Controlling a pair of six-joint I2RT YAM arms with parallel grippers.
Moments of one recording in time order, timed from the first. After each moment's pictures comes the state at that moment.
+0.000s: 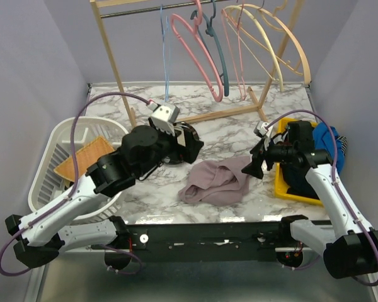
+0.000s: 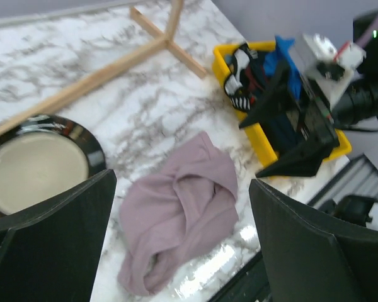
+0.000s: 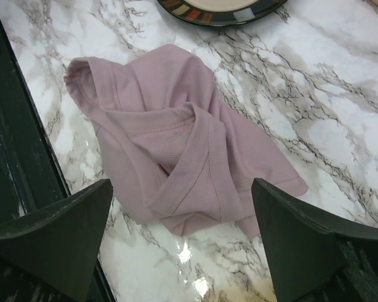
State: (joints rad) left arm -1.00 0.98 1.18 -0.43 -0.26 -0.39; right arm 0.13 1.04 0.88 -0.68 -0.85 -0.56
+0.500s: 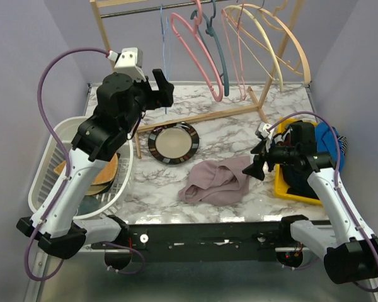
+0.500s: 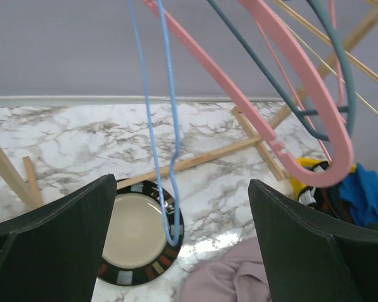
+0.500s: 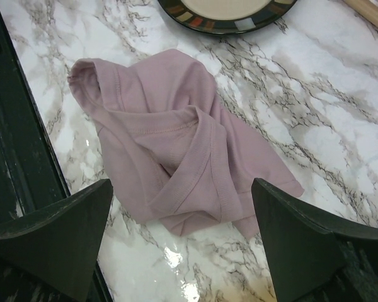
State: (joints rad) left arm -0.61 1.20 1.65 -0.57 -0.28 -0.34; right arm 0.12 0.99 0.88 -0.70 -0.86 -0.59
